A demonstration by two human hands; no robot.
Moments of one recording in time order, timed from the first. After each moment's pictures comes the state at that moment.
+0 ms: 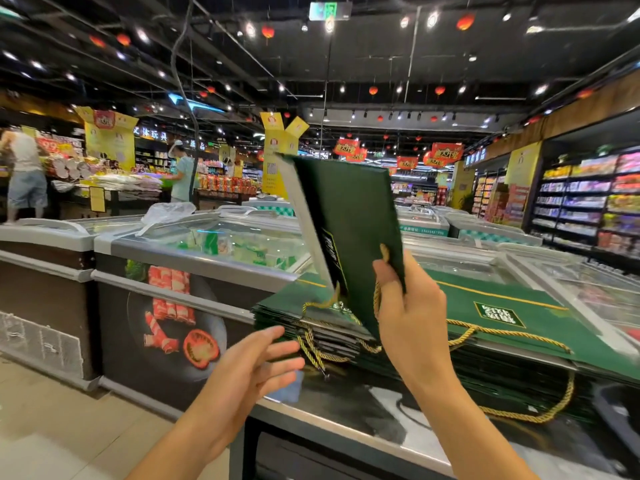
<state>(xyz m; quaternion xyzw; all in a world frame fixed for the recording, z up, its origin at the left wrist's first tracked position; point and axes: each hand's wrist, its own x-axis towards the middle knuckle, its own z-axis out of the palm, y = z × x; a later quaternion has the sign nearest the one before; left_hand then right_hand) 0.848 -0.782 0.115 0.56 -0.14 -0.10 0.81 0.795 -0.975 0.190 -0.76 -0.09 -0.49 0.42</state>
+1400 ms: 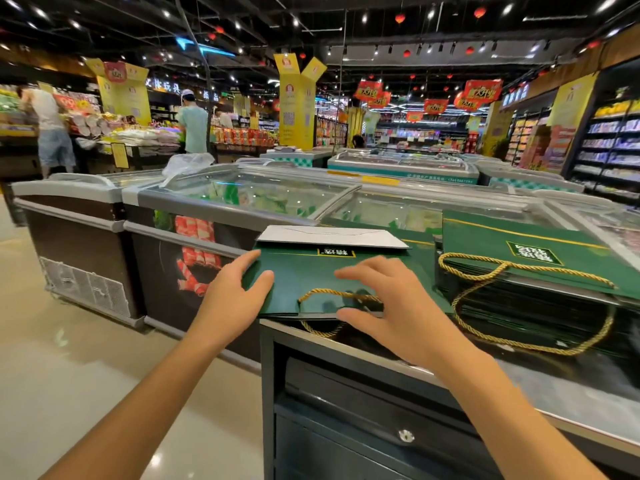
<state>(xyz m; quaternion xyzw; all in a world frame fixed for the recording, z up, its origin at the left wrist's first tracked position) 0.888 -0.741 0.098 0.83 -0.13 0.16 0.51 0.791 -0.984 0.129 -0.93 -0.17 -0.24 0.20</state>
